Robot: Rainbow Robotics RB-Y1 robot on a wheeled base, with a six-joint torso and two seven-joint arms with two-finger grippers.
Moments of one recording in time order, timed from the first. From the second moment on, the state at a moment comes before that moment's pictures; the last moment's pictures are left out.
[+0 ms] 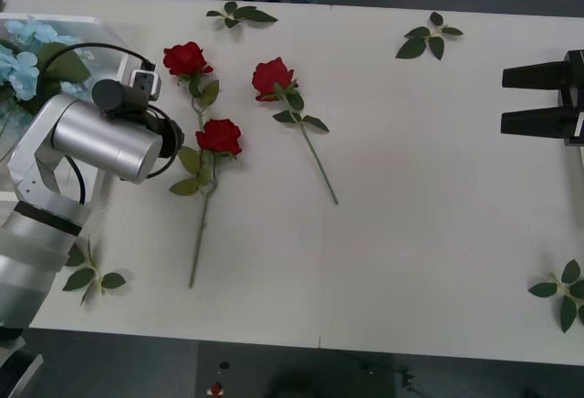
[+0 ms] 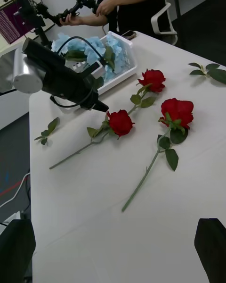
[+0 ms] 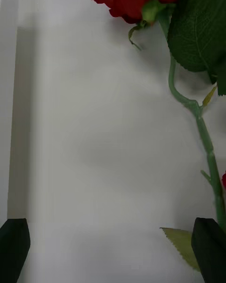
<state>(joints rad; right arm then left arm) -0.30 -1.22 0.12 -1.60 -2.36 1.11 2.70 -0.49 0.41 -0.22 -1.50 0.09 1.13 -1.26</state>
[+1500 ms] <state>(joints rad) -0.30 -1.22 0.12 -1.60 -2.36 1.11 2.70 -0.51 0.18 -0.22 -1.34 -0.21 1.07 -1.26</state>
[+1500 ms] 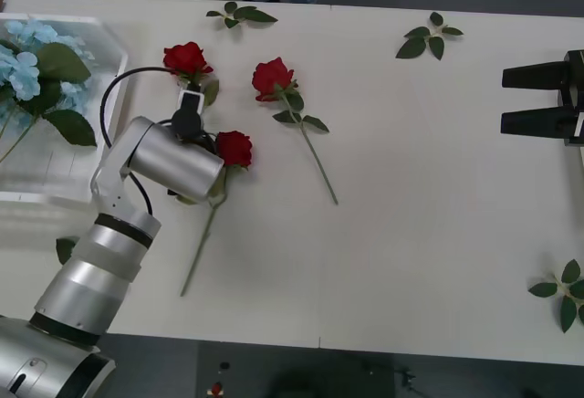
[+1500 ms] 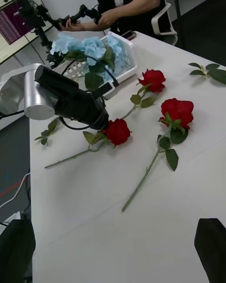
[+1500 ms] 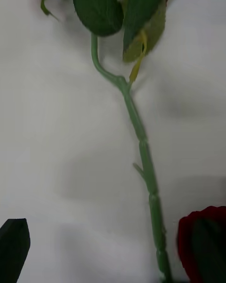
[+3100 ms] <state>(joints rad) -0.30 -1.22 0.12 -1.60 -2.36 1.11 2.70 -0.41 0.23 -0.19 -1.38 0.11 0.87 -1.23</state>
